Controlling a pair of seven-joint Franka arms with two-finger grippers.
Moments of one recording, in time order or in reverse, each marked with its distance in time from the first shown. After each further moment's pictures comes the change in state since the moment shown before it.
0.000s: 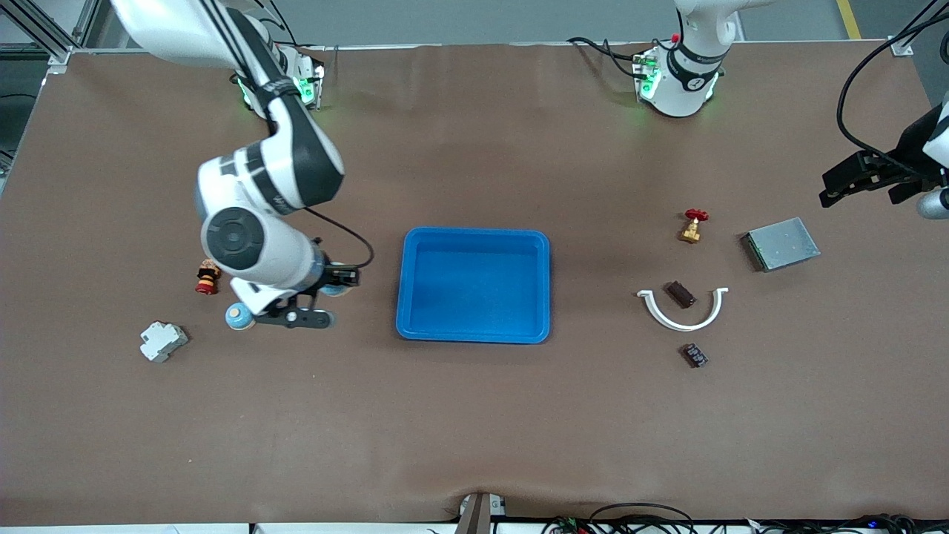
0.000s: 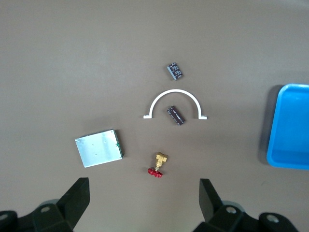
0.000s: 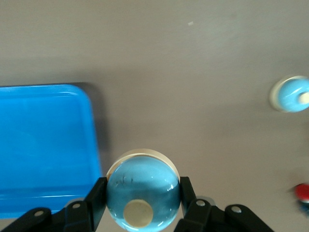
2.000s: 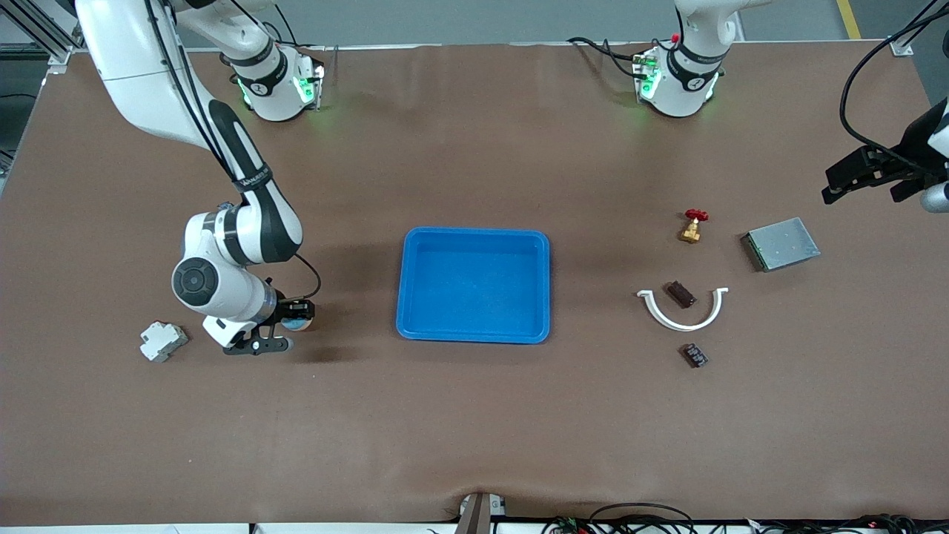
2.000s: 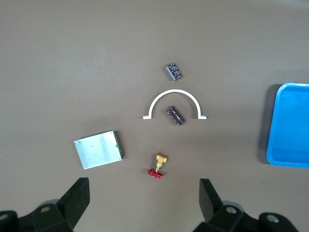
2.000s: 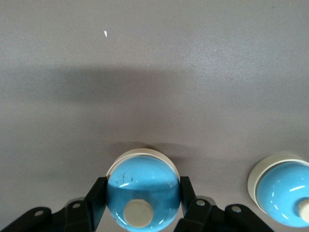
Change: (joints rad) left arm 0.028 -0.030 -0.011 -0.042 -0.021 0.026 0.011; right arm -0.171 0.150 0.007 -0.256 0.004 0.484 -0.318
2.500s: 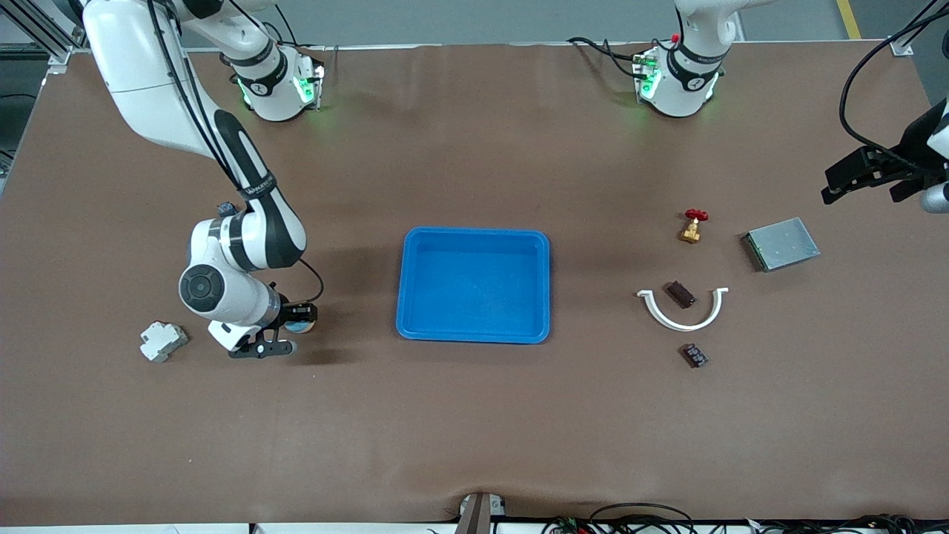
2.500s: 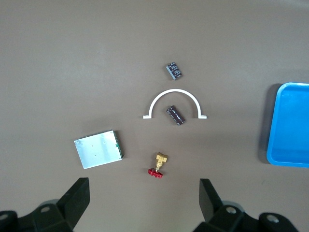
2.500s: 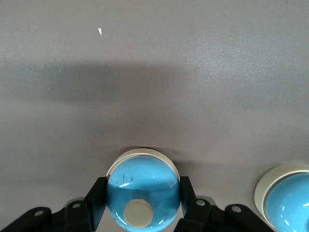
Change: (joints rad) left arm 0.000 0.000 0.000 -0.002 0.000 0.000 0.000; right arm 0.000 0.034 0.000 0.018 0.000 0.011 -0.006
